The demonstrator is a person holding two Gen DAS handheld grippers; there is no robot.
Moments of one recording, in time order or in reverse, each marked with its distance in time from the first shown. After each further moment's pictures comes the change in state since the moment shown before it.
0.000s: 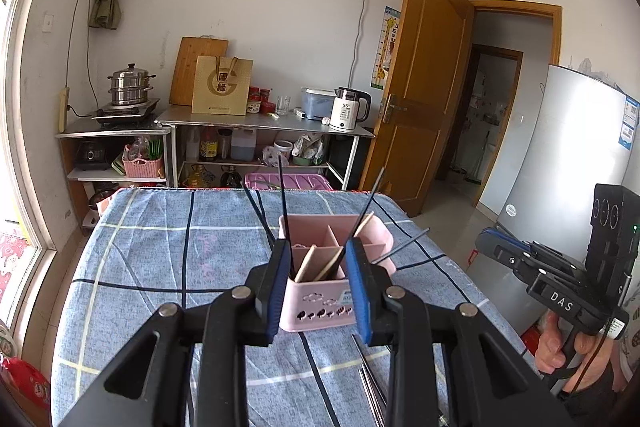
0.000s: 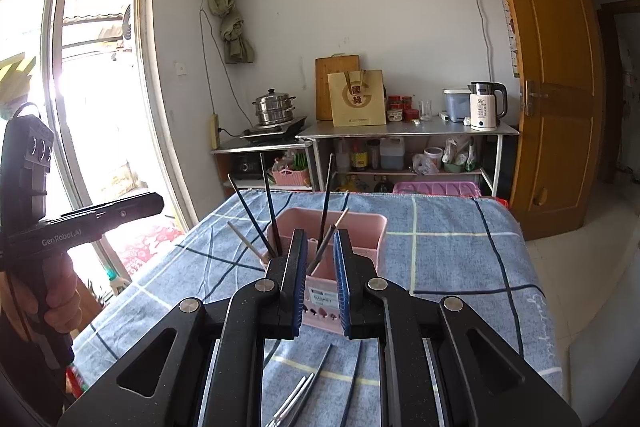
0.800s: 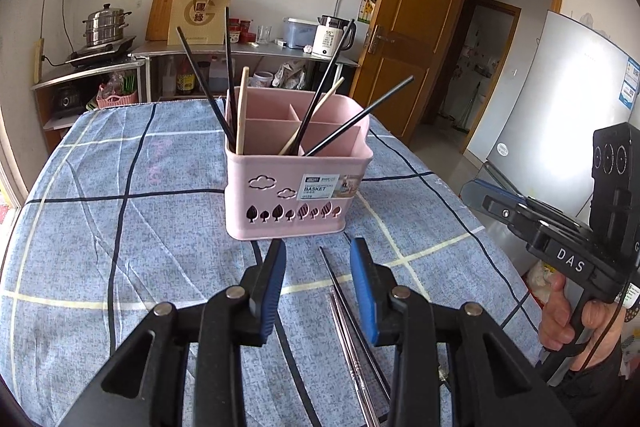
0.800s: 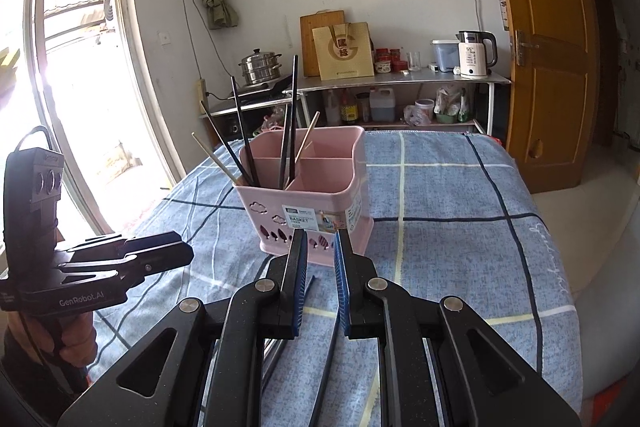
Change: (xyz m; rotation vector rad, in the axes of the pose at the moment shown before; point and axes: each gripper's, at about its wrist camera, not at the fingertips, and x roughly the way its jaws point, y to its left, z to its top) left arm 0.057 -0.035 -0.087 -0.015 0.225 -0.050; right arm 0.014 -0.027 -0.059 0.057 0.145 -0.014
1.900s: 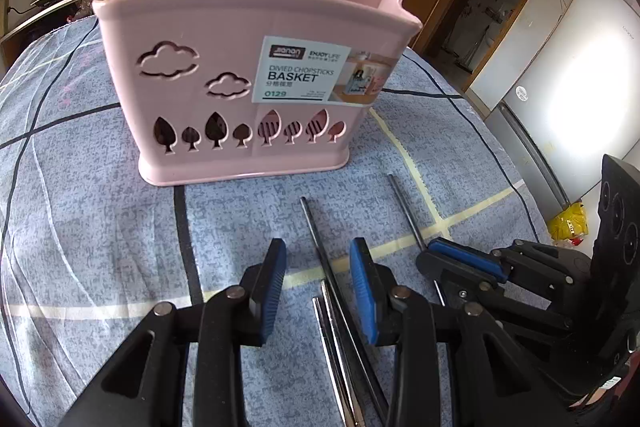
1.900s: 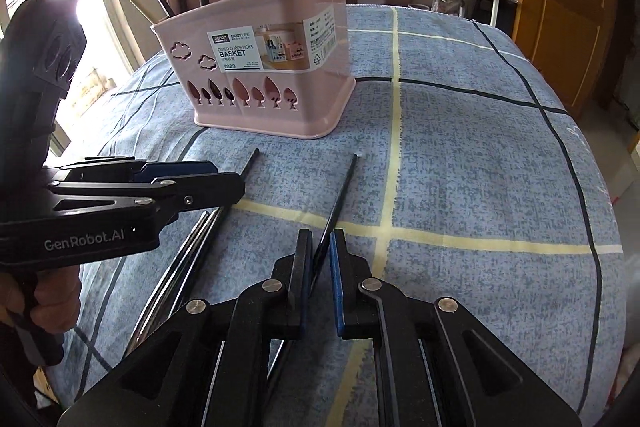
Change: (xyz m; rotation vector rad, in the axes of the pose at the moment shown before) left arm 0.131 -0.013 -0.018 -0.032 0.303 -0.036; right arm 0.091 -0.031 -0.072 -0.020 0.357 -0.073
